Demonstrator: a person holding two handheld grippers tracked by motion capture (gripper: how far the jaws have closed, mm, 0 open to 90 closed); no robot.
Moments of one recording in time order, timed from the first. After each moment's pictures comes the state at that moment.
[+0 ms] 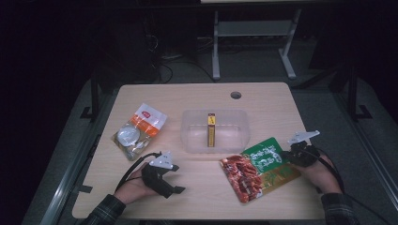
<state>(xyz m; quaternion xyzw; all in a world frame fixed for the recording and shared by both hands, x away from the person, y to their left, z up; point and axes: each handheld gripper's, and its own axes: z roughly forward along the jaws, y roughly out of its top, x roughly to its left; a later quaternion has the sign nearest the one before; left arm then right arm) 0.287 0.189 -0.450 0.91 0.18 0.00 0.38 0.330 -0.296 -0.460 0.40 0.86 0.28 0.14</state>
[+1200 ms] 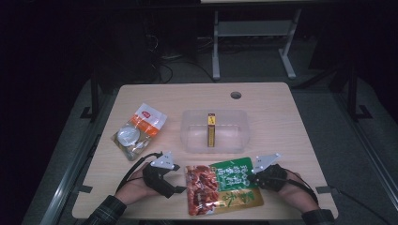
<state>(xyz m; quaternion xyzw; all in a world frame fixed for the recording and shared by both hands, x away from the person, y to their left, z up) 0.286 0.186 -0.449 0.91 0.17 0.01 0.37 0.270 -0.186 -0.456 0.22 0.93 0.28 0.09</state>
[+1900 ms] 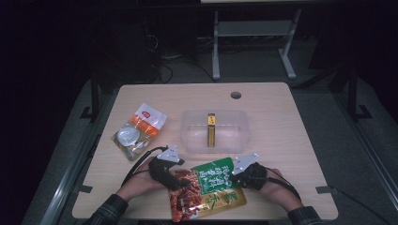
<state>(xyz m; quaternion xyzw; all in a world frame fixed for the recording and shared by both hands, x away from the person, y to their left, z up) 0.309 0.171 -0.452 0.91 0.17 0.01 0.37 0.279 -0.136 -0.457 0.15 0.94 0.30 0.09</state>
